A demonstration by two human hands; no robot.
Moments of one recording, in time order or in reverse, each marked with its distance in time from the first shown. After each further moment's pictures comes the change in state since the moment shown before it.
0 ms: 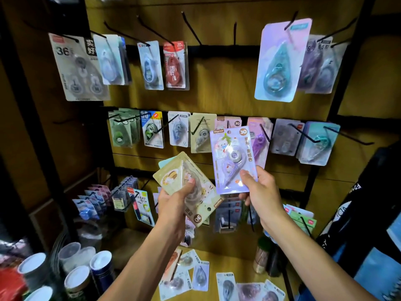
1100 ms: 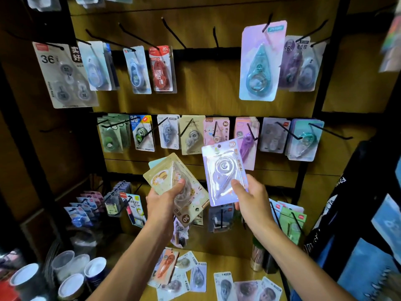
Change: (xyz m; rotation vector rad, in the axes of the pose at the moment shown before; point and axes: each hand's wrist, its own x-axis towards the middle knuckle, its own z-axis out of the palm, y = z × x) left_hand 0.003 0.001 0.001 0.139 0.031 0.059; right_hand -0.016 0.016 -0.010 -0.104 0.047 -0.075
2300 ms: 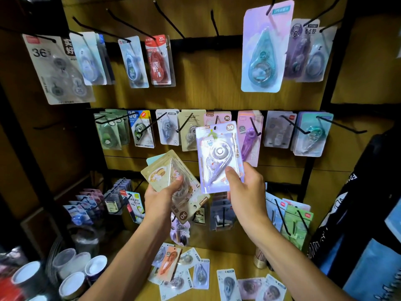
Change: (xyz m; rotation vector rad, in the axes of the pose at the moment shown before) left_hand 0.020 -0.008 -0.001 0.046 0.009 0.016; right_hand 0.009 -0.011 0.021 0.013 0.093 -0.133
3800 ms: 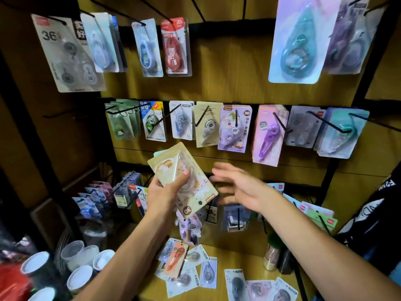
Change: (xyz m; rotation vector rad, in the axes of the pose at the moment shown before) left_hand 0.021 0.009 -0.021 -0.027 -0.049 0.021; right_hand 0.063 0.031 0.042 0.245 -0.662 0.686
